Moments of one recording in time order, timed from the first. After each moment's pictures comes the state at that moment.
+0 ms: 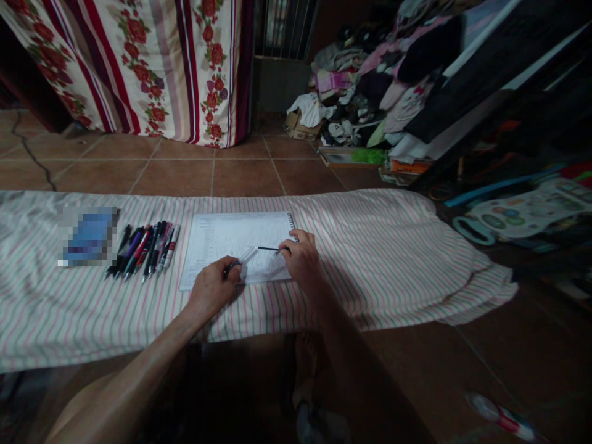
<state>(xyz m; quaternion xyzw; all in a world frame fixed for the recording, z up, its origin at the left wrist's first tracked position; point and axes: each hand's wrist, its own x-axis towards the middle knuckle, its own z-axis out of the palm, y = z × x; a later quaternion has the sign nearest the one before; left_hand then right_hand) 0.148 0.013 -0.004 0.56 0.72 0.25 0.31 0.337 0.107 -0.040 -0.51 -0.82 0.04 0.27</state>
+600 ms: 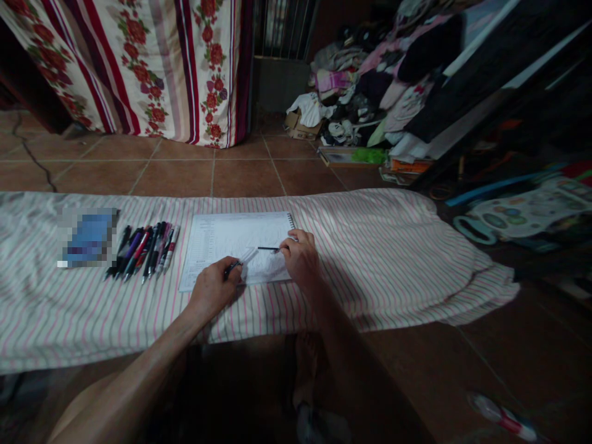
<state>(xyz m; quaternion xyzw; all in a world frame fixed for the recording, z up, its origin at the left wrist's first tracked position) 0.149 0.014 -0.004 0.56 0.72 0.25 0.31 0.334 0.109 -0.042 -0.51 -0.81 0.02 0.27</state>
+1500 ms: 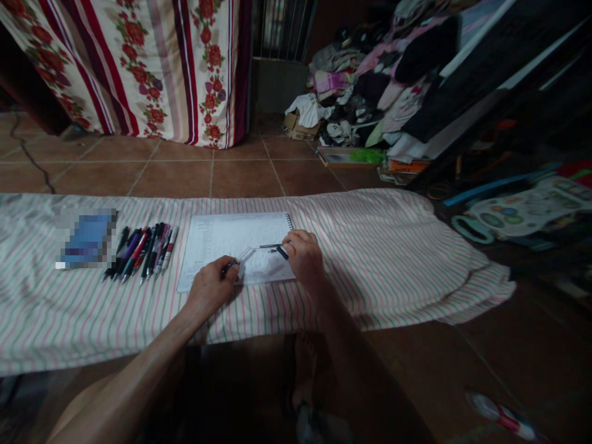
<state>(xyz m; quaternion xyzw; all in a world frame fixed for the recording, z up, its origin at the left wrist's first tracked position) 0.149 0.016 -0.001 0.55 0.74 0.24 0.31 0.343 0.116 -0.040 -0.48 -0.81 0.00 0.33</state>
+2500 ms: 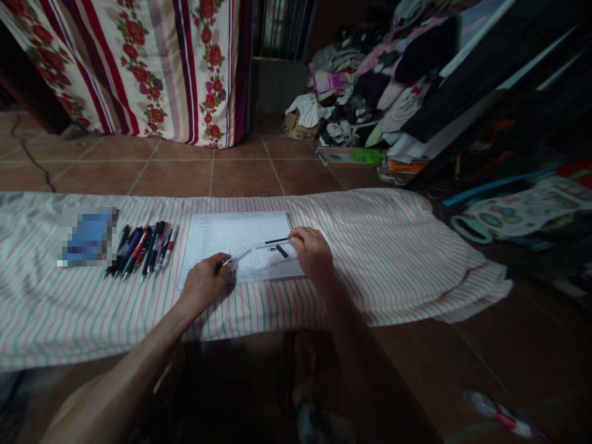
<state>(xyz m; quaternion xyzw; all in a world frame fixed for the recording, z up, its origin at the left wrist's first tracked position) 0.138 0.016 0.001 0.56 0.76 0.18 0.27 0.358 0.117 -0.024 -0.47 -0.81 0.04 0.35</state>
